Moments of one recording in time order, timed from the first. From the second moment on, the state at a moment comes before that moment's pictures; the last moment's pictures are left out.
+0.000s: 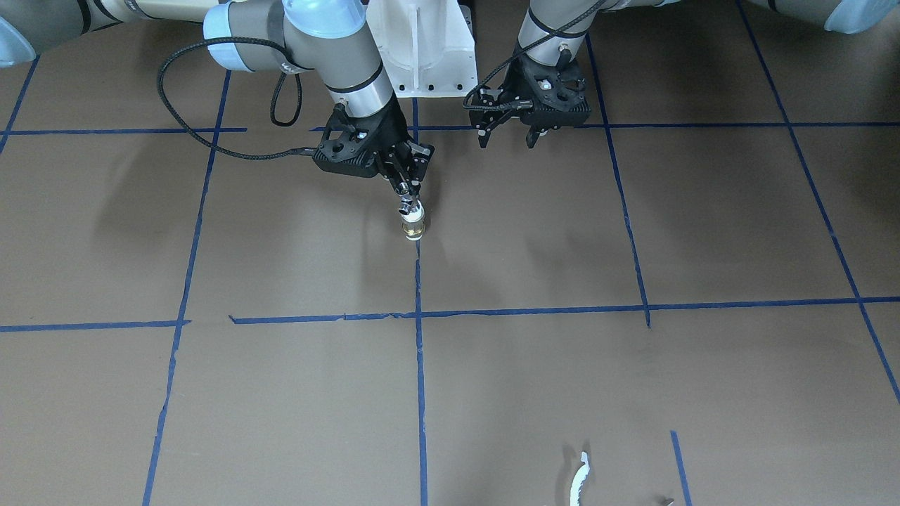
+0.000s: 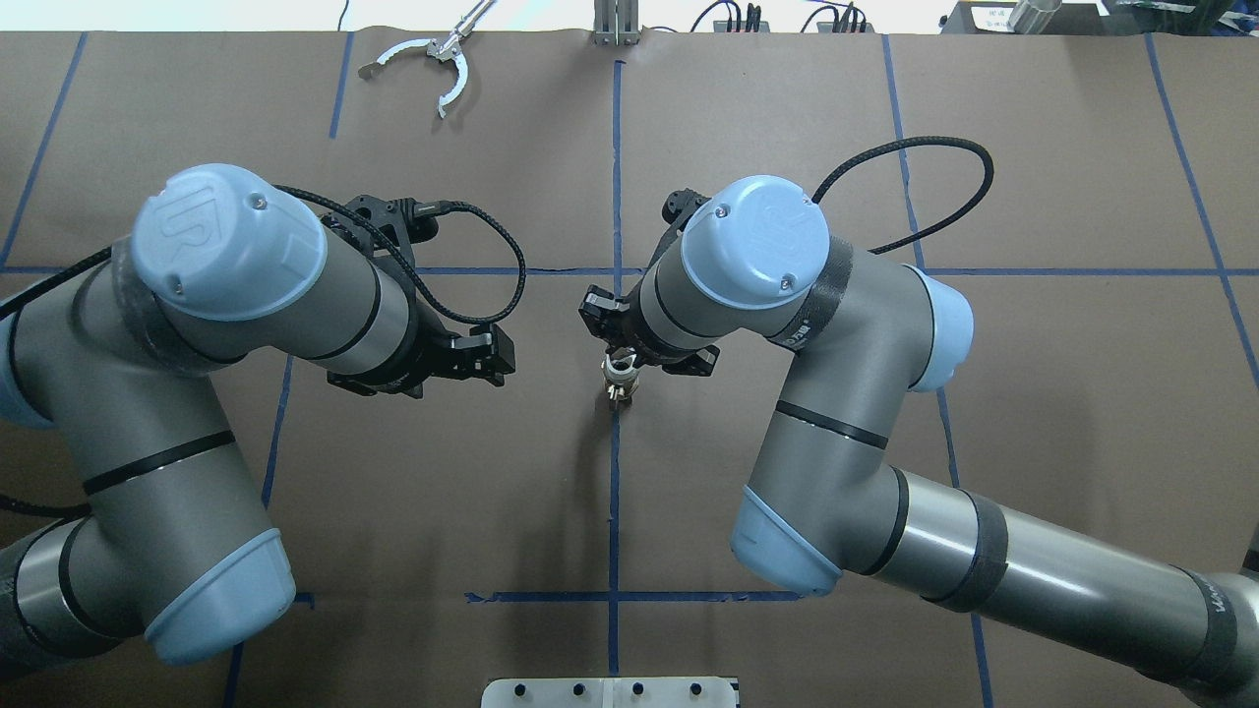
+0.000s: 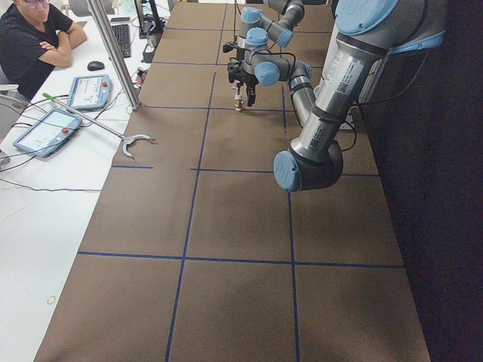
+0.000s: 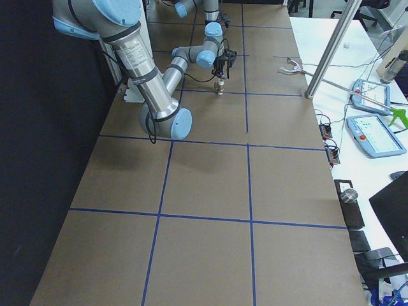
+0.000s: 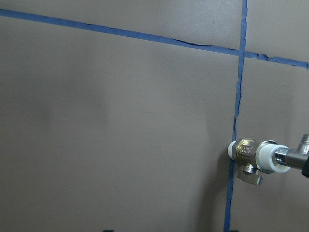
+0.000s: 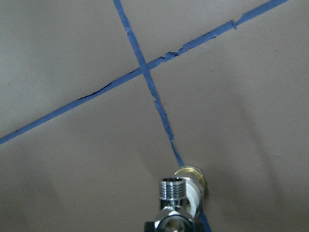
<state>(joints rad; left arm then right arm) -0.57 -2.09 -2.05 -1.49 -1.93 -1.34 0.52 -0.87 1.74 -1.43 1.86 1.68</state>
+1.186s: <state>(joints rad) -0.60 -2.09 -2.05 -1.49 -1.94 -1.33 0.60 -0.96 1.90 -1.43 1.97 1.67</state>
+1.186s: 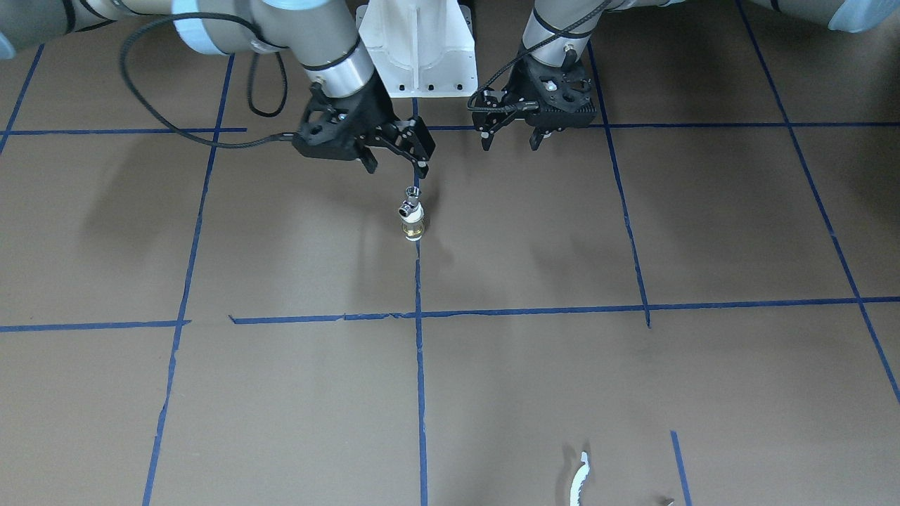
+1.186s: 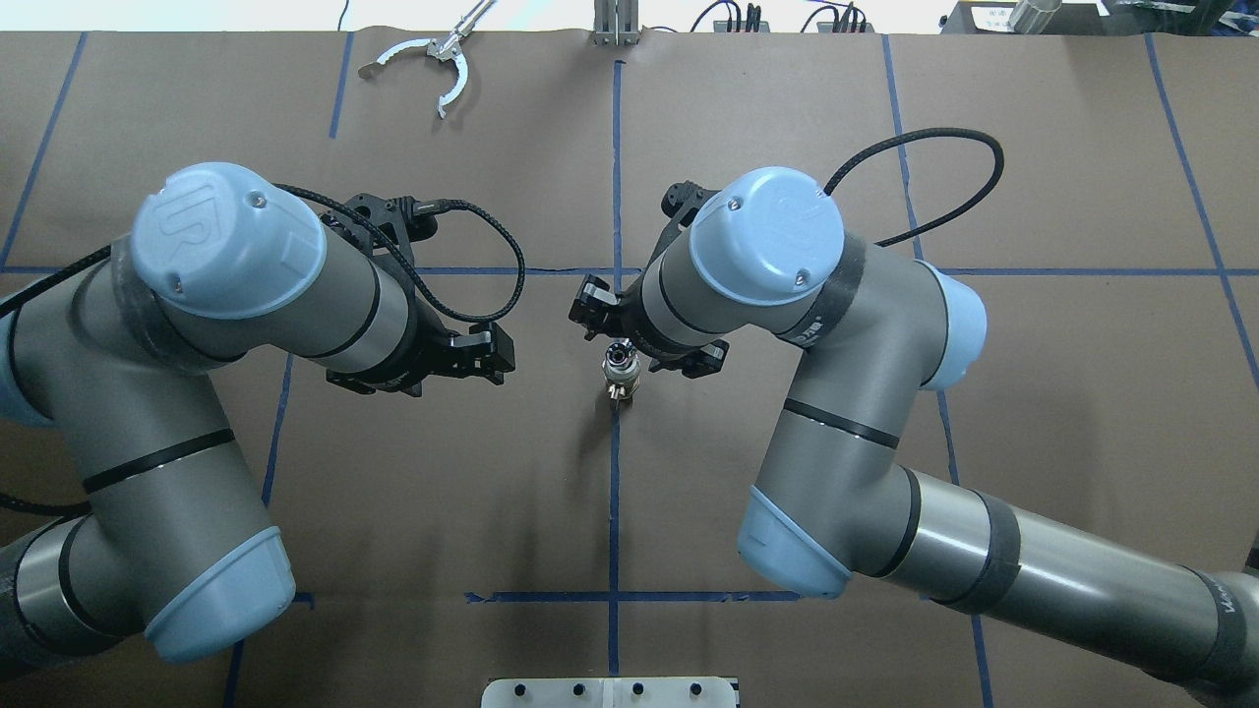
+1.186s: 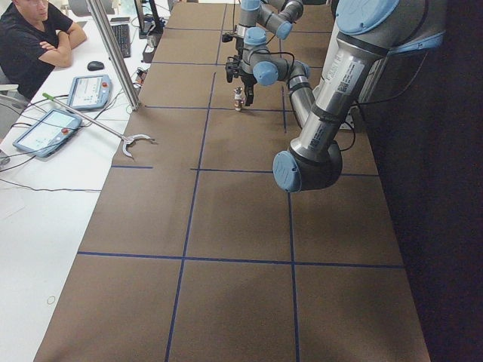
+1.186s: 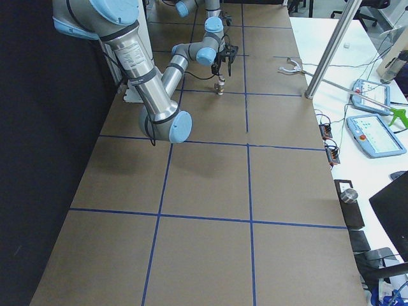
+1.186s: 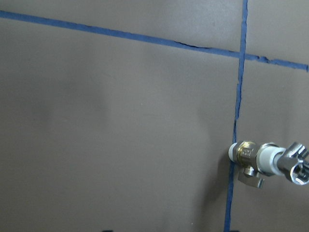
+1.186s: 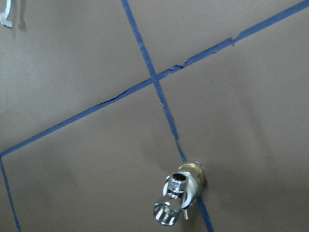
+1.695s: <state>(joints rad) -0.70 -1.93 -2.11 -1.50 -1.98 -1.11 0.81 -1.37 2.11 -1.42 2.14 1.33</state>
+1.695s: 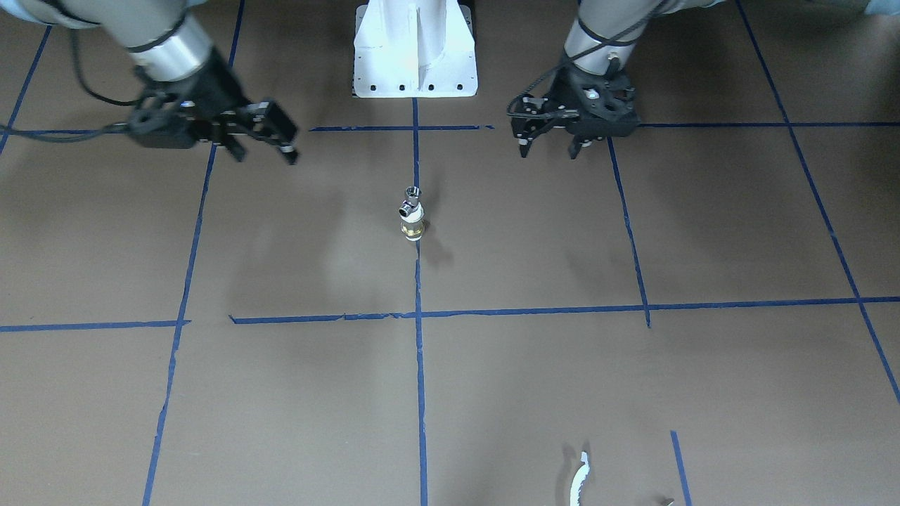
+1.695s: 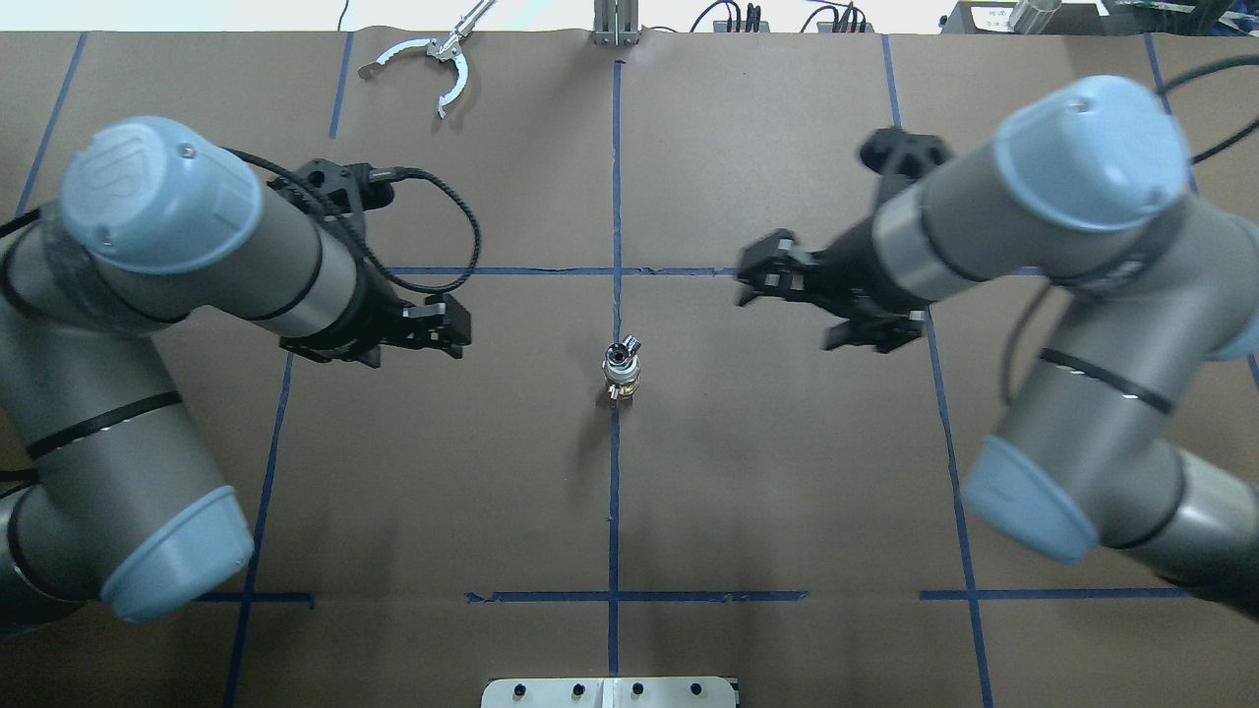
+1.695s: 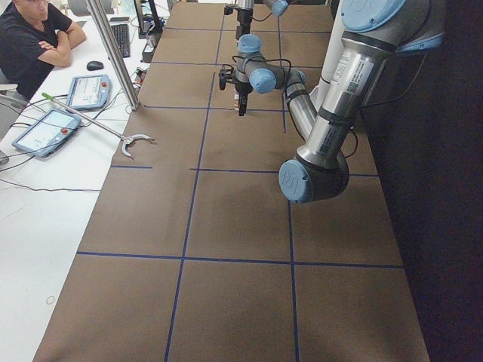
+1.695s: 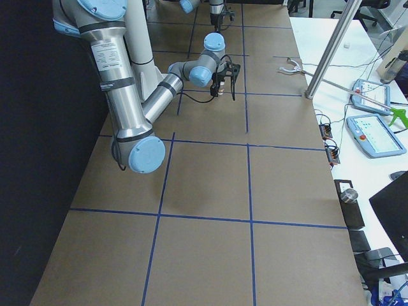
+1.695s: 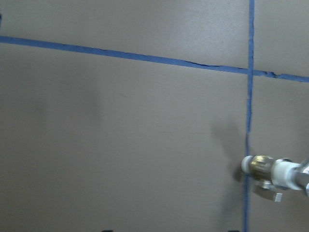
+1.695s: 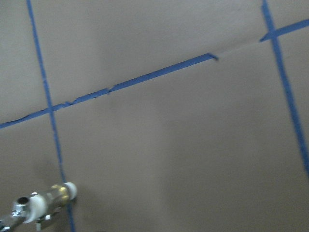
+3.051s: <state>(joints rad) -1.31 -1.67 -2.07 -1.25 -2.15 0.06 1.57 -1.69 1.72 -1.49 2.39 -0.08</state>
